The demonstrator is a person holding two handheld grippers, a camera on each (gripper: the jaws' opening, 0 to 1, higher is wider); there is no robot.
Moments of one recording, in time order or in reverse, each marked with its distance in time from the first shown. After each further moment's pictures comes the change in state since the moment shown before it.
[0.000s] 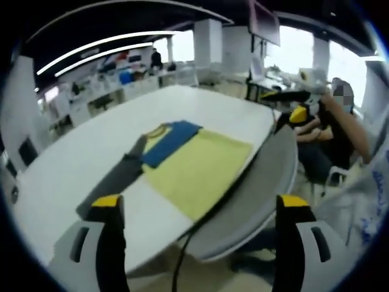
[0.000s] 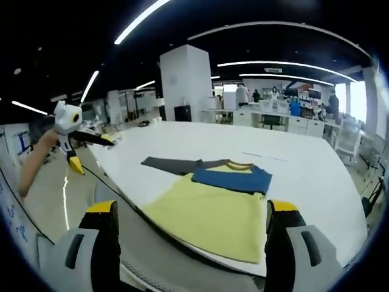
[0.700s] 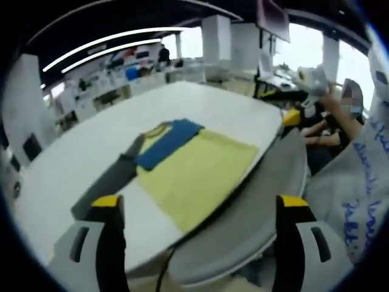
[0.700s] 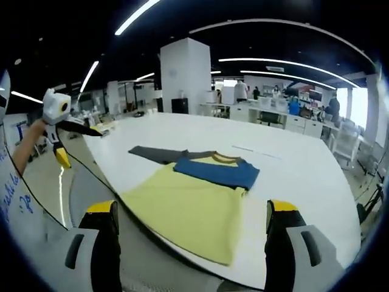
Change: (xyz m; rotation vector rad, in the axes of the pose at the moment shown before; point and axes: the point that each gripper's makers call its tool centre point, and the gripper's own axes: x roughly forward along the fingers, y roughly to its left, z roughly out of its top) left arm 0.040 -0.033 0.016 0.003 -0.003 0.025; right arm 0.010 -0.065 -0.028 -0.049 0.053 -0.010
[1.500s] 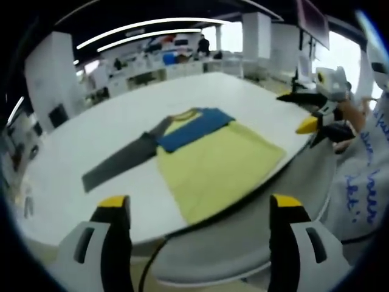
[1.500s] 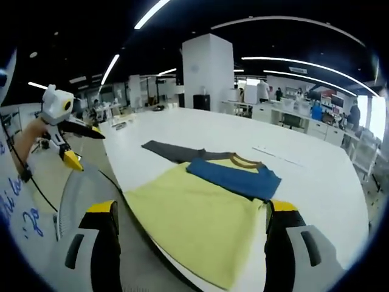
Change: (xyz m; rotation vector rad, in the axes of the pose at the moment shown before) left arm 0.026 0.013 -0.031 -0.187 0.093 0.274; right arm 0.053 -0.002 0.004 -0.072 0.003 0.158
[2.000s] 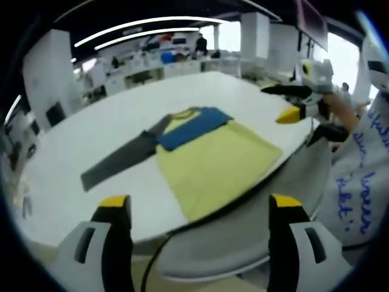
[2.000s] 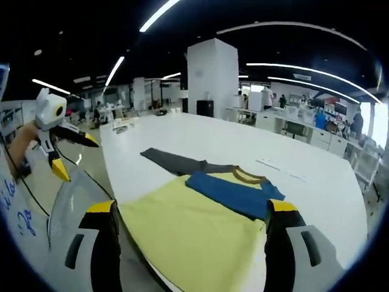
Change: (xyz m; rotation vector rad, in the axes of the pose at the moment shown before) left arm -0.006 0.003 -0.002 -0.005 0.013 -0.038; right arm 0.035 -0.002 0.025 -0.077 -0.013 -0.005
